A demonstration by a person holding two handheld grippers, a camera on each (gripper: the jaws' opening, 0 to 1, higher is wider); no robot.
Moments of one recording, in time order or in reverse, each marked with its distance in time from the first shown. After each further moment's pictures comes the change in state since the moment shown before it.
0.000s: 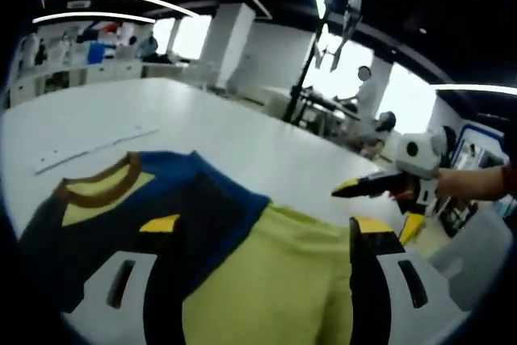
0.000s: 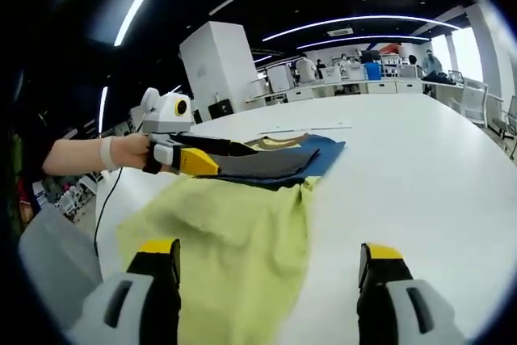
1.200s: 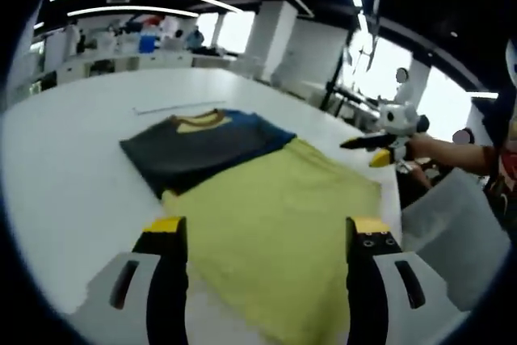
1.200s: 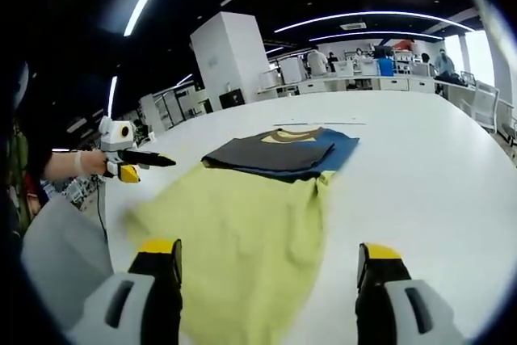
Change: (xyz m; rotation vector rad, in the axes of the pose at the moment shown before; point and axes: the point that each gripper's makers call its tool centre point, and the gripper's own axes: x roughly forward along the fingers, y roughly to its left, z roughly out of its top) left arm -0.200 -0.002 -0.084 -0.094 0.037 0.256; right arm -0.006 0.017 -0.004 -0.033 0.049 0.053
